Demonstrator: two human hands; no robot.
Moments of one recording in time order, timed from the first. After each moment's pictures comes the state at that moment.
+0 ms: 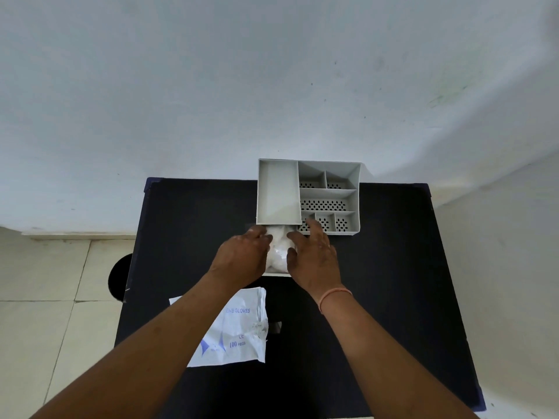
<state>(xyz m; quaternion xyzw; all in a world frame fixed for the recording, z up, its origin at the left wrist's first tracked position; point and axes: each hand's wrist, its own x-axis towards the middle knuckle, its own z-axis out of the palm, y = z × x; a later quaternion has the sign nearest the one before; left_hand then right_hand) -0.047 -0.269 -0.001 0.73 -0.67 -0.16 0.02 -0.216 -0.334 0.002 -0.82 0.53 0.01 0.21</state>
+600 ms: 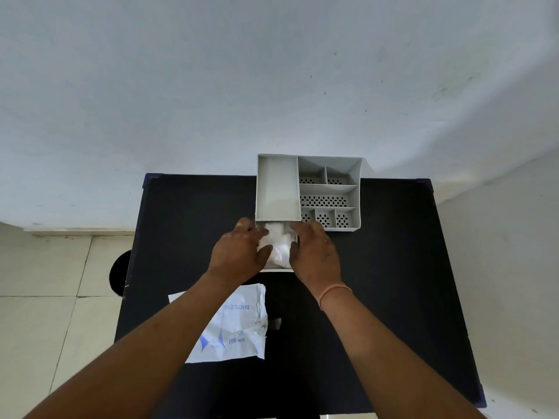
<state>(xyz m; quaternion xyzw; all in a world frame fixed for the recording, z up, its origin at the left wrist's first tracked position) -0.050 -0.267 0.004 0.79 -0.56 -0.22 0.09 -0.216 -0.337 0.000 -0.79 0.55 -0.05 0.26</state>
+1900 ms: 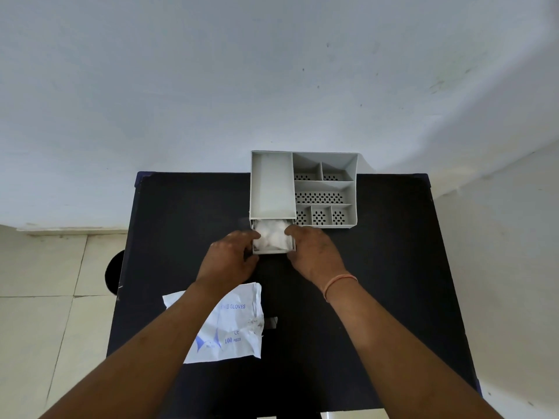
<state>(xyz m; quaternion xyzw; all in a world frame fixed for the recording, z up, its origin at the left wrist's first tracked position) -0.047 -0.249 -0.009 0.77 -0.56 -0.25 0.21 -0.225 -0.358 0.014 -0.83 0.47 0.09 0.28</state>
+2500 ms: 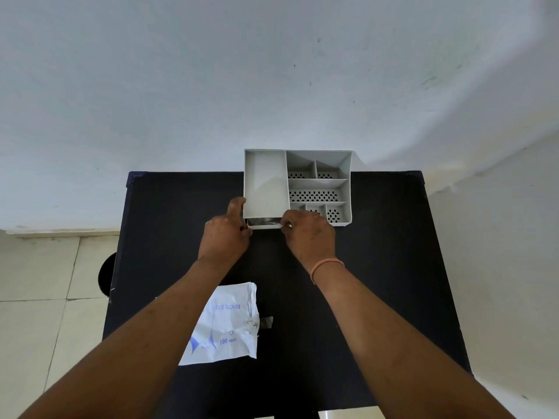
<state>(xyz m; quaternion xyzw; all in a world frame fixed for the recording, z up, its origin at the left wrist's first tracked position) -0.042 -0.292 -0.006 0.81 -0.50 -0.23 0.22 -0.211 -0.375 0.002 -0.84 0.52 -0.02 0.17</state>
